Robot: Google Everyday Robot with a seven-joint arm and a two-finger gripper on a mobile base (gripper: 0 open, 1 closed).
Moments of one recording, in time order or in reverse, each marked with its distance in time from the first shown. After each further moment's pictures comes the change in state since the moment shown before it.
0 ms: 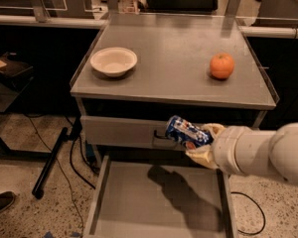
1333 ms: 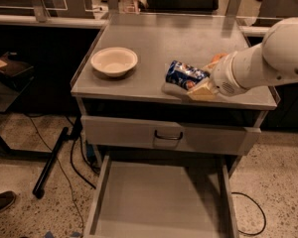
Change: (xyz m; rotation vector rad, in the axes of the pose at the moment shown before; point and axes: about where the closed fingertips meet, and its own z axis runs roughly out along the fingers) arm -0.079 -0.137 0.032 -0.076 -0.019 -0.049
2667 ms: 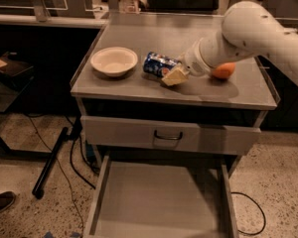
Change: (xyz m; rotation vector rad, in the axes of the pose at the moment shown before) arm -0.051 -0.030 0.083 -0.142 -0.032 0.029
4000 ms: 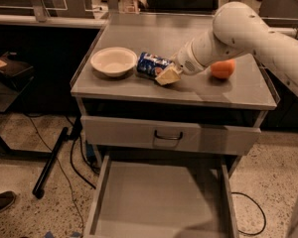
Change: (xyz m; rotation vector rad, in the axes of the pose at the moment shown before) arm -0.009 0.001 0.027 -0.067 -0.011 0.001
